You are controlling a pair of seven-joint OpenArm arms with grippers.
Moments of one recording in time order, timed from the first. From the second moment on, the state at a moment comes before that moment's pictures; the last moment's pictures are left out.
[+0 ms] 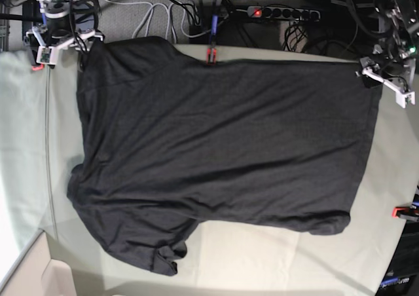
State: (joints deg) left arm 13.7 -13.6 -36.4 75.1 -12.8 -20.8 40.1; right arm -31.9 1.4 28.4 79.7 -0.9 16.7 4.2
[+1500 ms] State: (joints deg) left arm 13.4 -13.1 -36.6 81.8 -10.7 -20.8 41.9; right arm -34.3 -0.8 29.7 82.0 -1.2 23.7 4.0
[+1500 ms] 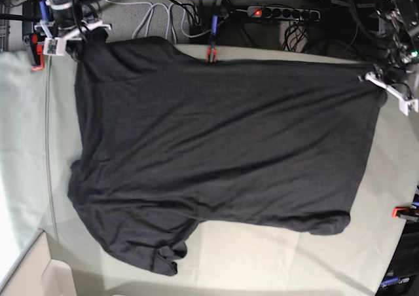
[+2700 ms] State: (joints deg) left arm 4.0 -13.0 -36.6 84.1 -10.7 -20.8 42.5; right arm -20.2 1.1 36.5 89.4 -1.1 24.9 -5.1
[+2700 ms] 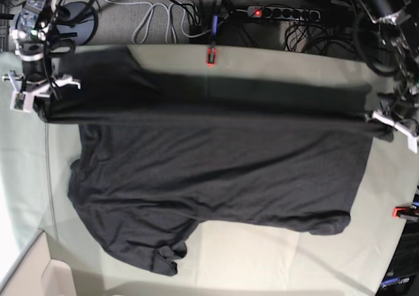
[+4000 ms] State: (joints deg) left arm -17.0 -12.5 -36.4 58.0 -9.8 -20.5 41.5; right arm 5.1 10.1 35.4 60.9 -1.5 30.5 -8.5
